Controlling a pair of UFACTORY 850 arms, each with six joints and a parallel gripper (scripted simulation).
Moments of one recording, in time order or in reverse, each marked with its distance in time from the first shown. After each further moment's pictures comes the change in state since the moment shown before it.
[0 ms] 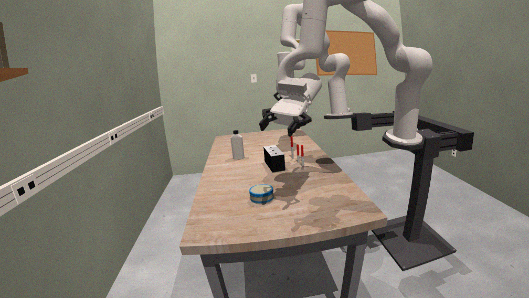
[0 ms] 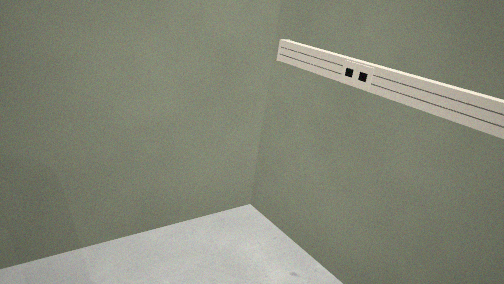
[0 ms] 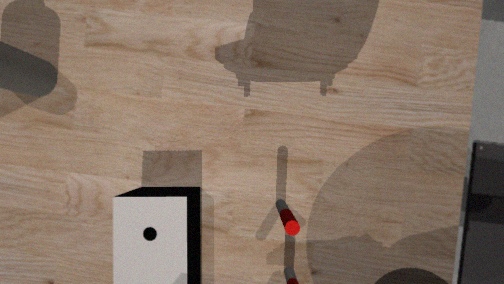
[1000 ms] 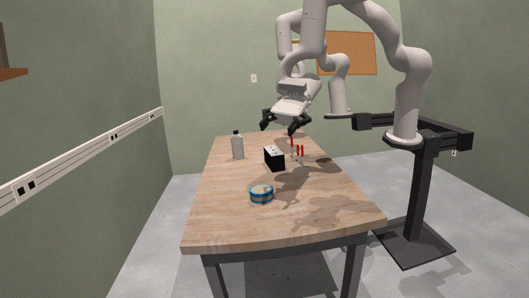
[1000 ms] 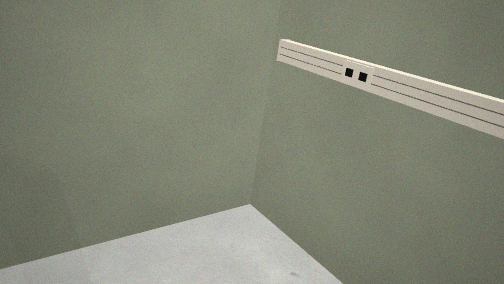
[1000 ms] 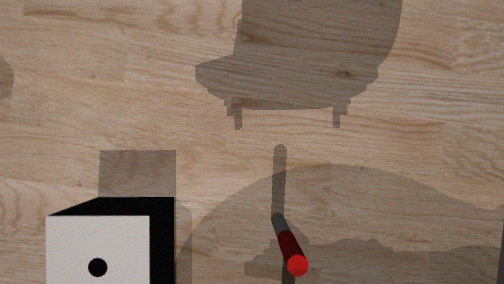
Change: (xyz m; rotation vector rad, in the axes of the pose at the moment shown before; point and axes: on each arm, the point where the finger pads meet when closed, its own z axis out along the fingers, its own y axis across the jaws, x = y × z) left arm 0.000 0.000 0.000 0.000 0.000 0.000; right arm 0.002 0.005 0.096 -0.023 -0.011 -0.003
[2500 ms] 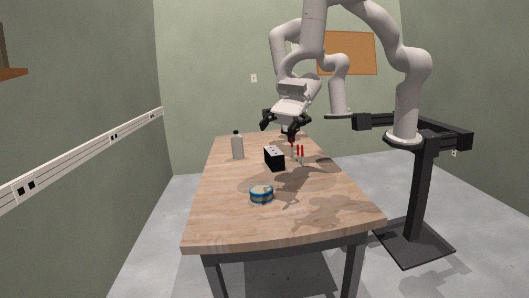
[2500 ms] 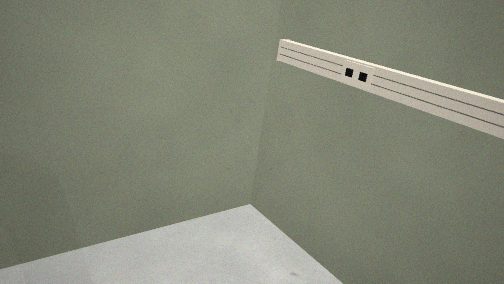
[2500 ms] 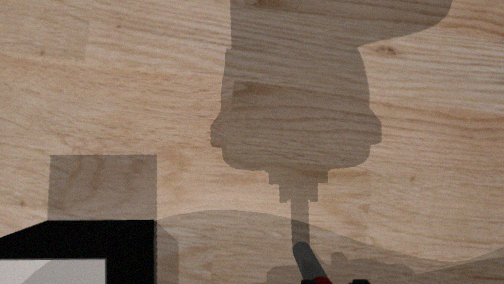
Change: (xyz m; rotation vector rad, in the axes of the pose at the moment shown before) left arm 0.000 0.000 0.000 0.000 0.000 0.000; right arm 0.000 -0.009 0.096 -0.014 0.018 0.002
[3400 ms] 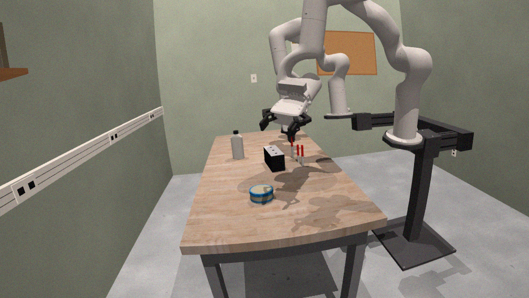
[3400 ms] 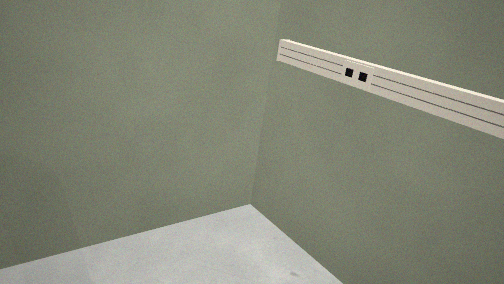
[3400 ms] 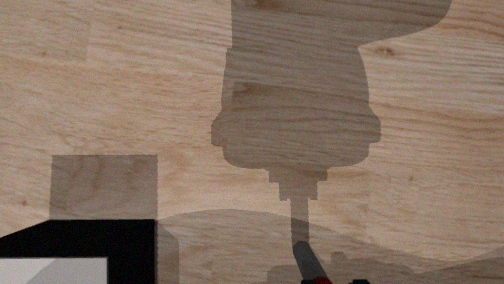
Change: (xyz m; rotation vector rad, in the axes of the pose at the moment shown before) left arm 0.000 0.000 0.000 0.000 0.000 0.000; right arm 0.000 0.000 -0.002 0.001 0.000 0.000
